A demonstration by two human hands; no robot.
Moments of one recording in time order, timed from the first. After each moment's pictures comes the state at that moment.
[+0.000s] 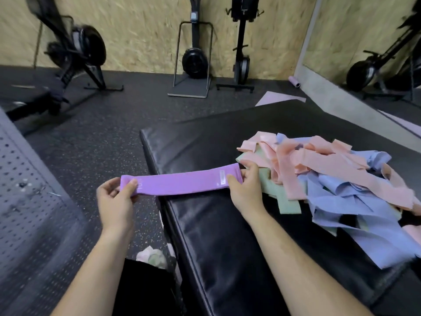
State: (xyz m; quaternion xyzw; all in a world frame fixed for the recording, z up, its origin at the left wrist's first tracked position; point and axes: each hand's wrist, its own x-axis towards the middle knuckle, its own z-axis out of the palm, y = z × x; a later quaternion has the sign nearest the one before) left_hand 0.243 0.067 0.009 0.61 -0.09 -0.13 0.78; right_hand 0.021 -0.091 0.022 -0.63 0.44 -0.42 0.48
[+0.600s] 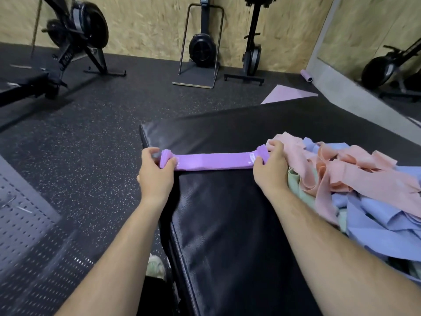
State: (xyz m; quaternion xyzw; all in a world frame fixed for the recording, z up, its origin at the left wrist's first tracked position) left_hand 0.273 -0.054 0.002 0.77 -0.25 -0.08 0.58; right_hand 0.061 -0.221 0.010 -0.71 0.52 -0.40 0.25
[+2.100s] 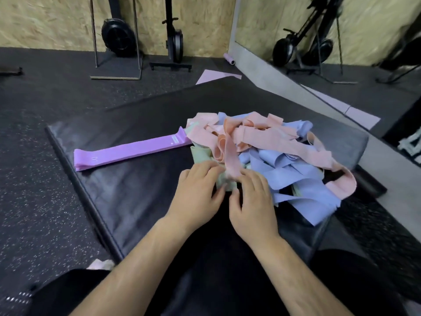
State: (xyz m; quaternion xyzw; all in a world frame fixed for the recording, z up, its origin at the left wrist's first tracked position) left_hand 0.047 -0.054 0.016 0.60 -0.72 0.00 0.35; right_hand -0.109 -0.063 0.001 -0.77 0.54 -0.35 0.02
